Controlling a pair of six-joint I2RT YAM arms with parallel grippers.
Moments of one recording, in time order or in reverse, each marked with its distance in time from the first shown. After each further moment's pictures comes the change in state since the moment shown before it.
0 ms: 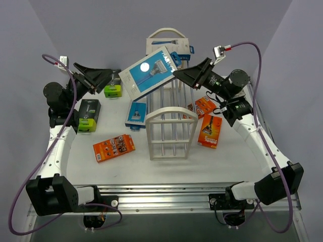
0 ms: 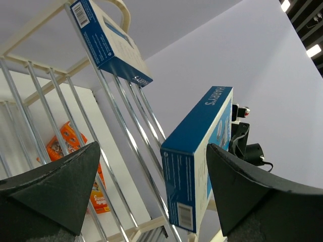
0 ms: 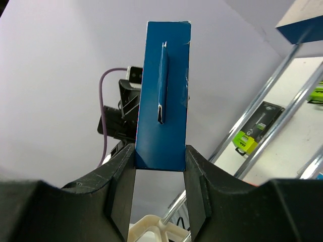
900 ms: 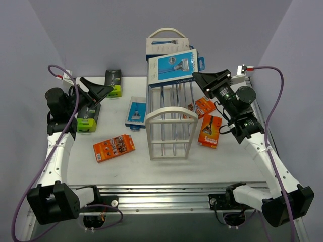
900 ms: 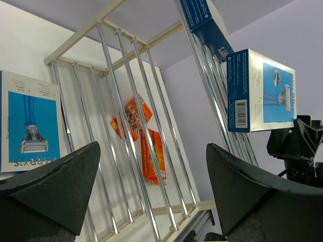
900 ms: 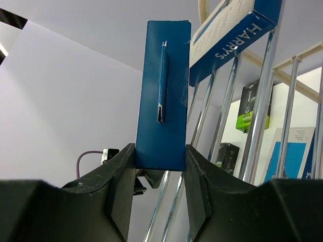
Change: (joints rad) left arm 0.061 -0.084 -0.090 -0.366 -0.017 0.375; right arm -0.031 -0.236 -0.229 -0.137 0.475 0.030
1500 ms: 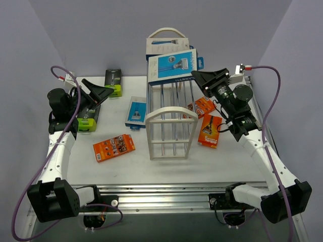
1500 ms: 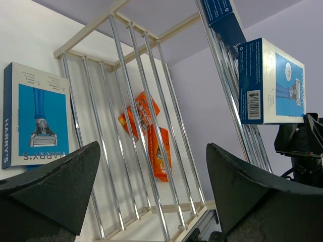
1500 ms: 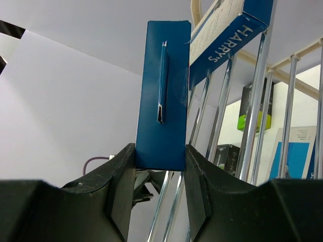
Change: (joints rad) left arm 0.000 0.023 -0.027 -0.005 -0.006 0.032; right arm 0.000 0.031 -0.007 0.023 0.024 0.034
